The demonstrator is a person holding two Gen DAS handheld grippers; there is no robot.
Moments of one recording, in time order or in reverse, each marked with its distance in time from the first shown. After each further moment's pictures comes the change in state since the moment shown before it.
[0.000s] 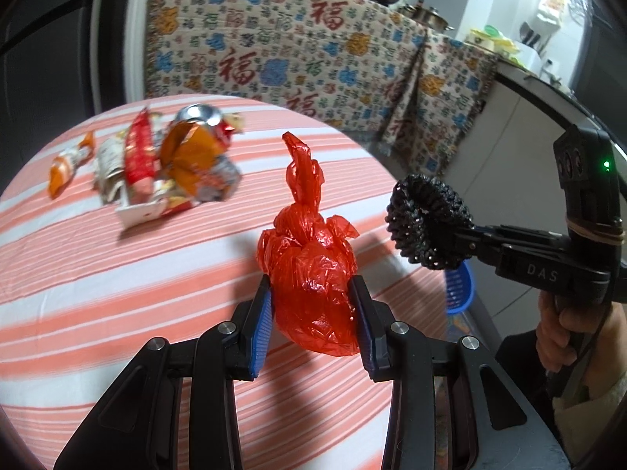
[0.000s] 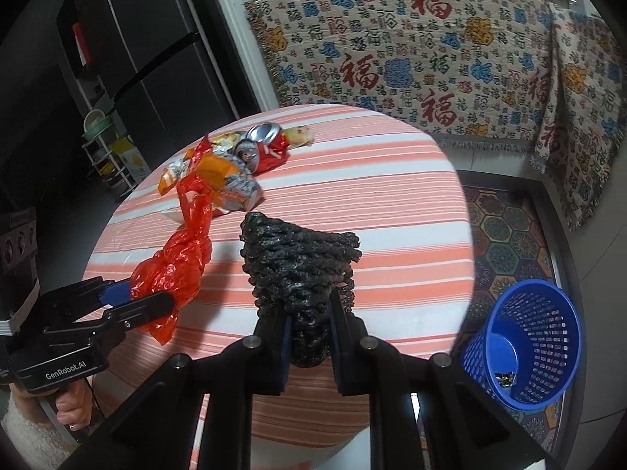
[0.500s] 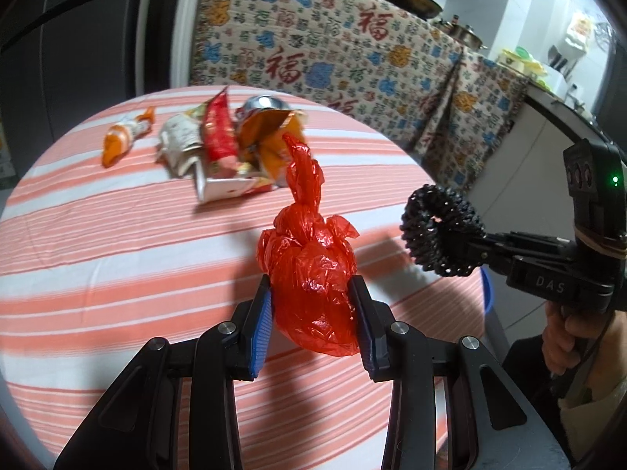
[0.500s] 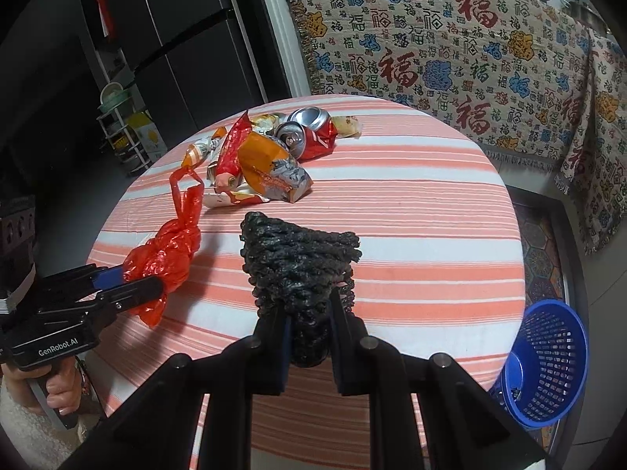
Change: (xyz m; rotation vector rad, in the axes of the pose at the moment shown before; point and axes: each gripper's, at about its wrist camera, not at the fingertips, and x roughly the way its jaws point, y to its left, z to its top) left arm -0.024 0.057 -0.020 -0.091 -0.020 0.067; right arm 0.026 0.052 0.004 -0.099 0.038 0.028
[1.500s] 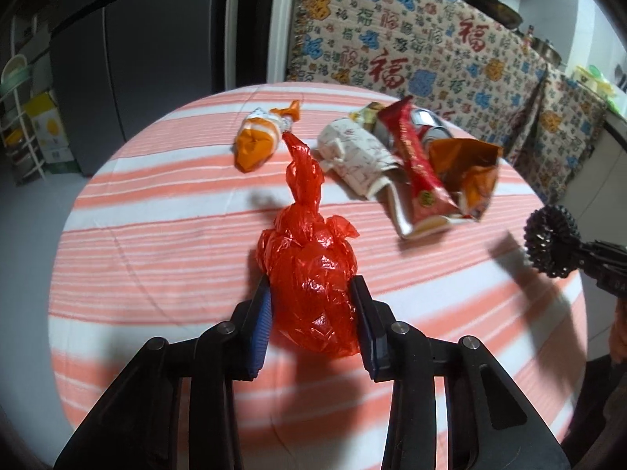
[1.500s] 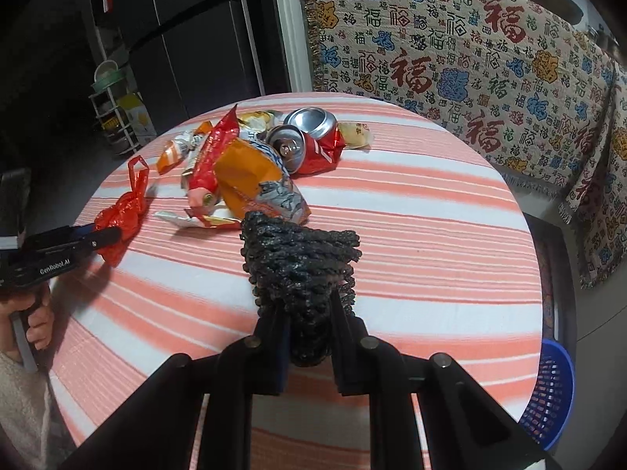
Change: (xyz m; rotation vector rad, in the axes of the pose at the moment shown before) left arm 0.008 0.135 0.016 -0.082 0.000 0.240; right arm 0.050 0.011 0.041 -0.076 0.025 -0.046
